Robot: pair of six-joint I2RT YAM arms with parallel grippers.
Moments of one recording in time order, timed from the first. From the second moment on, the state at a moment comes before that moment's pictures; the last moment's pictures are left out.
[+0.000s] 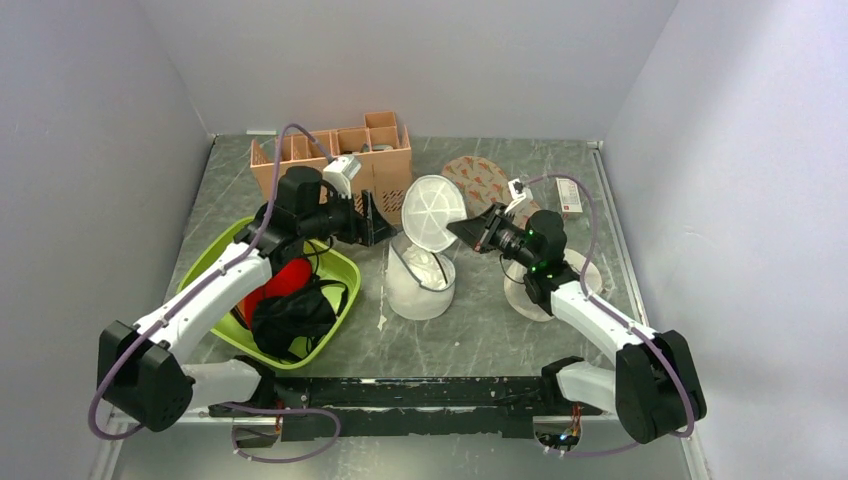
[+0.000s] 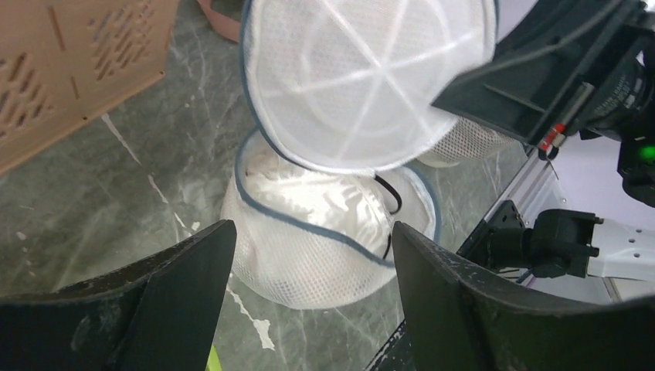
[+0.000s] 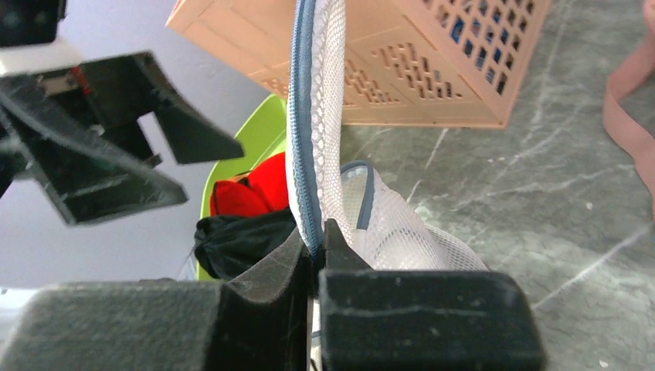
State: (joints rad) left arm -0.49 1.25 1.01 -0.24 0.41 -0.39; right arm 0.34 1.16 0.54 0.54 -0.53 0.74
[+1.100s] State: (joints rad) left arm -0.74 1.38 0.98 -0.20 0.26 -0.44; right arm 0.36 1.03 0.61 -0.11 -0.48 0.38
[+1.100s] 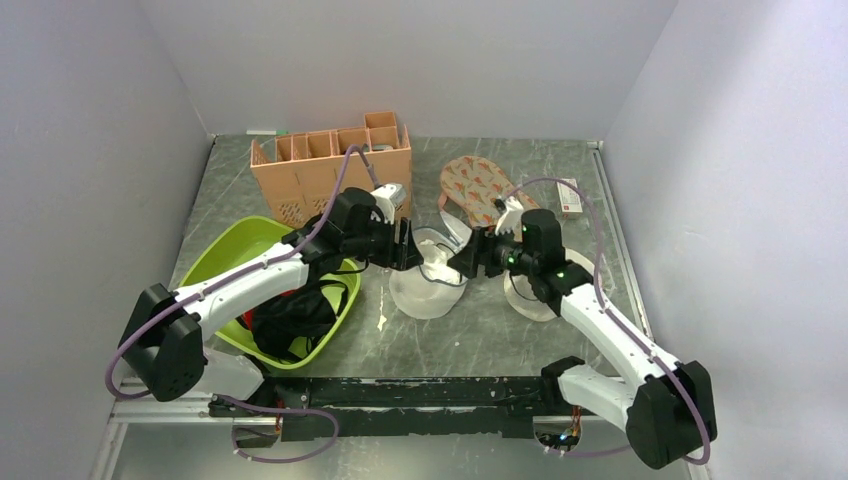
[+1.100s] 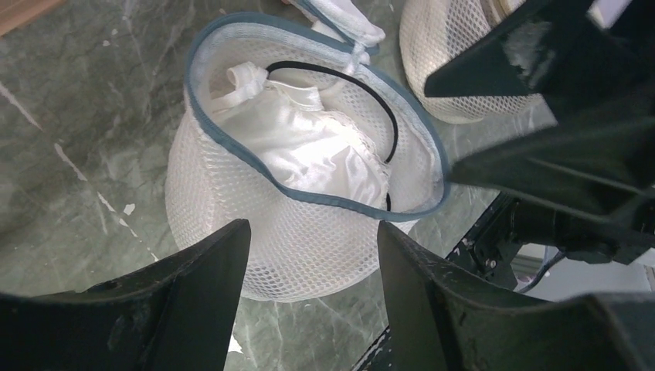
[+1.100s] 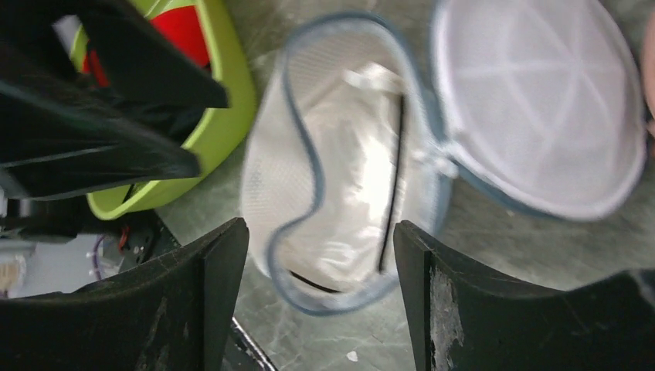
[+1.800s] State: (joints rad) left arm -0.73 1.18 0.90 -0.25 -0.02 -0.50; right arm 0.61 1.51 0.93 -0.35 -0.54 0.37
